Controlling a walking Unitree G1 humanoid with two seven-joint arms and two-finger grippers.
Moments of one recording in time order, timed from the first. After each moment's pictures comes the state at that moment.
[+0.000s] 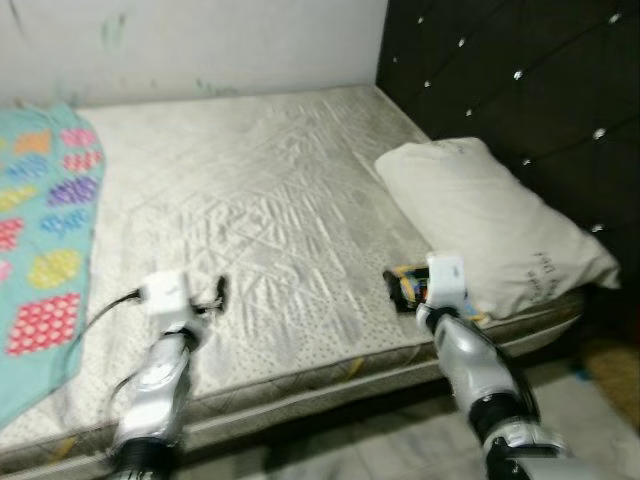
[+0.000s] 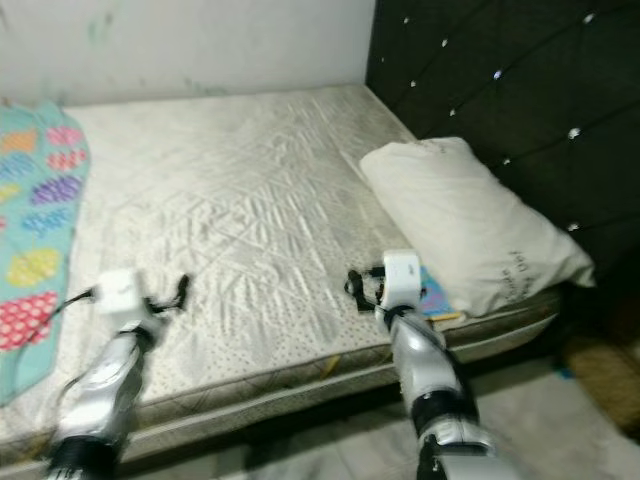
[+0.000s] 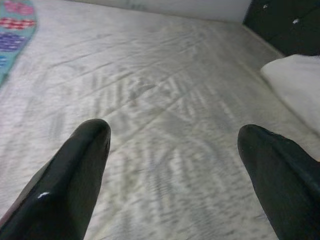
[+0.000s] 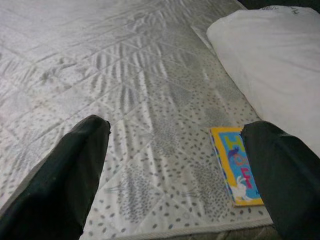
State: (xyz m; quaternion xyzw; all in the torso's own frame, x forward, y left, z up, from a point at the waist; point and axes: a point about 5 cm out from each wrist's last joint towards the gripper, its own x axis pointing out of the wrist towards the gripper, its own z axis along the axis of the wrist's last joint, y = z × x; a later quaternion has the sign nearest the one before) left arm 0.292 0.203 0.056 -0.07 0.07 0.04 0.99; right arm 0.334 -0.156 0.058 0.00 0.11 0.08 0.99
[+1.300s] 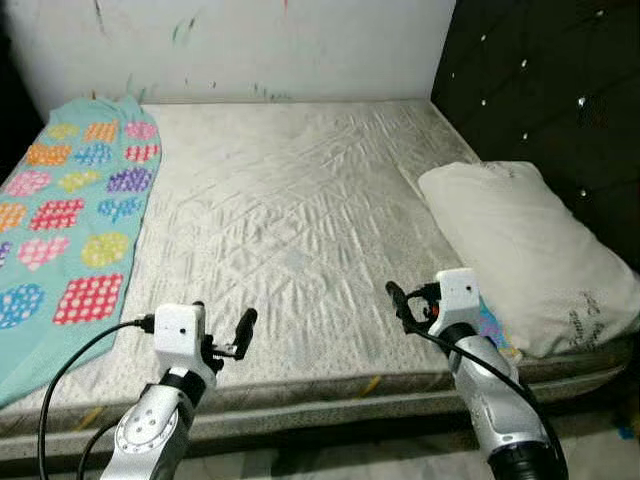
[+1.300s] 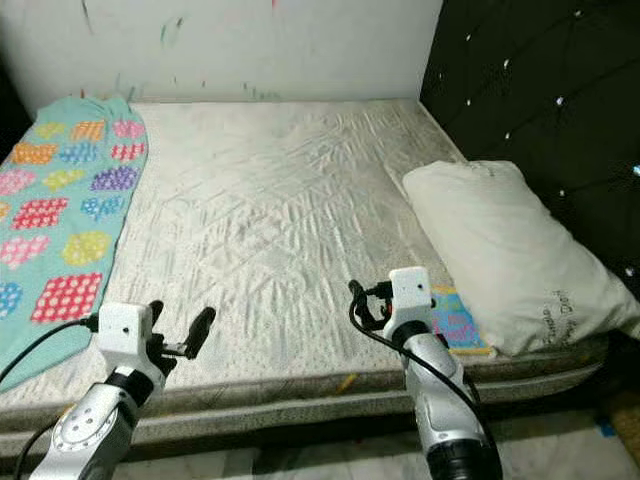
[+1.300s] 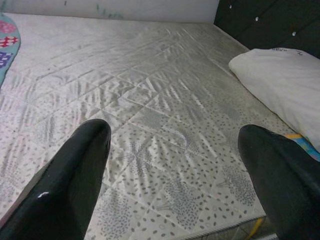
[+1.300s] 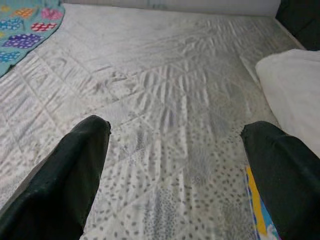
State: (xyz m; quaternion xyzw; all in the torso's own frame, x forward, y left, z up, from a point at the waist) left arm 0.230 0.162 0.082 -0.05 0.08 -0.10 0.99; right arm 0.302 -0.163 0.071 -0.01 0.09 0.10 0.99
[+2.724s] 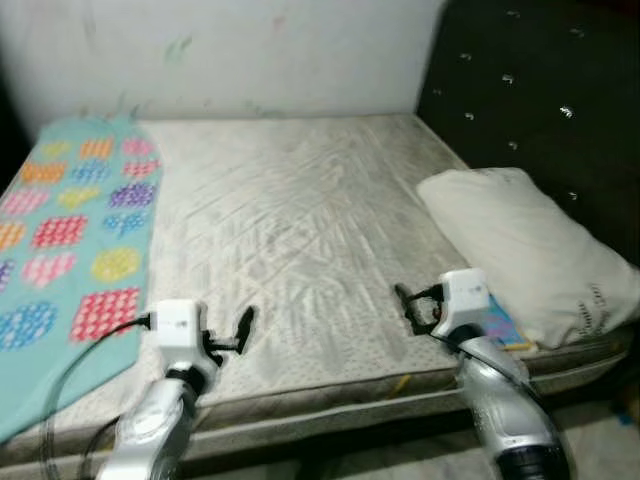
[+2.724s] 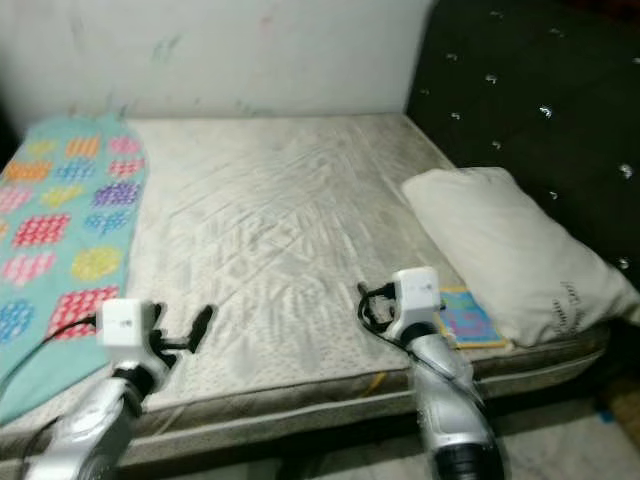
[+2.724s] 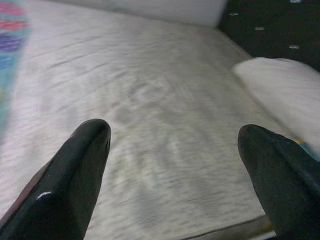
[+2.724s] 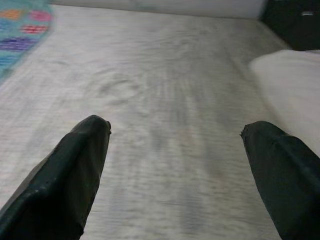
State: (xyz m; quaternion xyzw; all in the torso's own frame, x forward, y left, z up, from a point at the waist) left arm 0.234 0.168 0.078 -0.09 0.11 -0.06 0.99; right arm 0.299 -0.157 0.069 -0.01 0.11 0.11 0.99
